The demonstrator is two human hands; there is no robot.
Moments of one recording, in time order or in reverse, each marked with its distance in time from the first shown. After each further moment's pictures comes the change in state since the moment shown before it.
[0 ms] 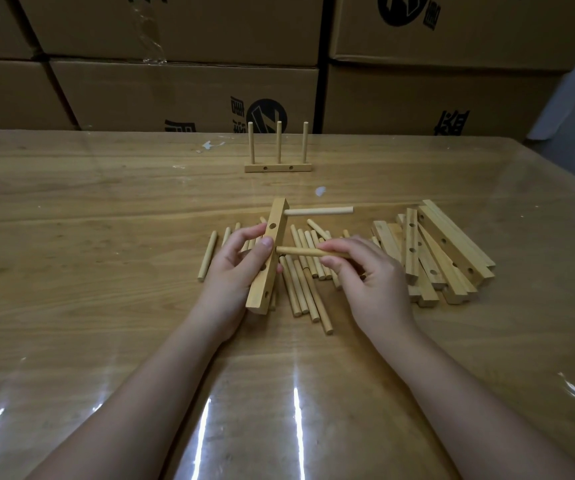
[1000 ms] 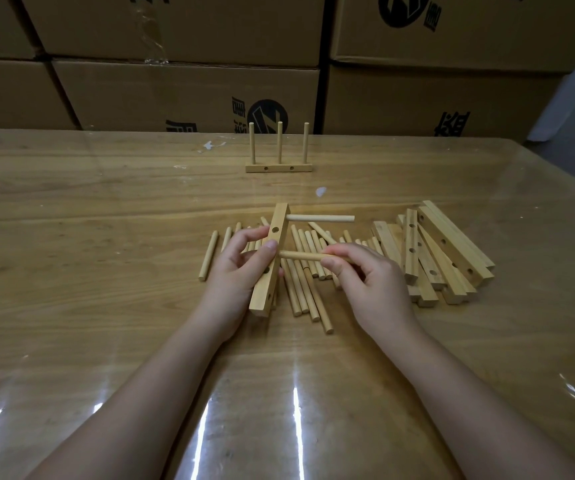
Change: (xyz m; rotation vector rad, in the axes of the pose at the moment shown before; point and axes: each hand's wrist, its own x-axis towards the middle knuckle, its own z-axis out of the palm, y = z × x) left_hand -0.001 0.001 0.003 0.053 0.002 0.006; right_hand 0.000 0.000 -0.002 -0.020 -0.104 0.158
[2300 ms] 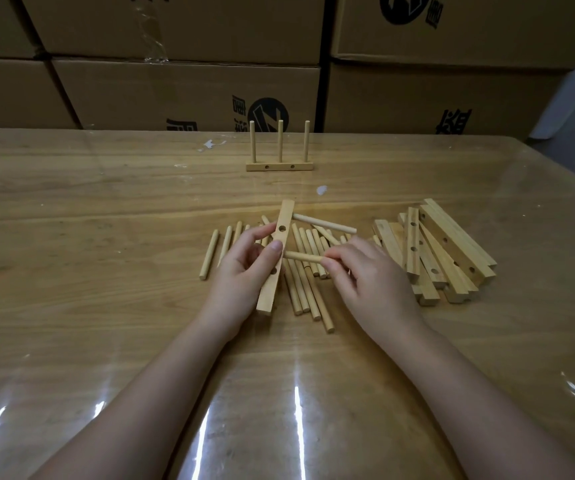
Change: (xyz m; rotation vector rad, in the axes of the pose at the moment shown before) left_hand -0.004 -0.001 0.004 0.275 -0.023 0.129; right_hand 0.003 -0.001 -0.004 -0.393 -0.079 -0.184
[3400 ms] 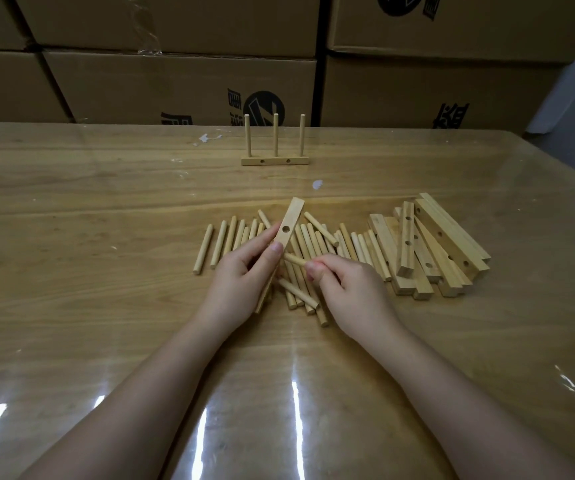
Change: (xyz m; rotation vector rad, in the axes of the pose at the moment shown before) left_hand -0.006 -0.001 0.003 0.193 -0.046 0.055; right_hand -0.009 -0.008 0.012 0.279 -0.163 0.288
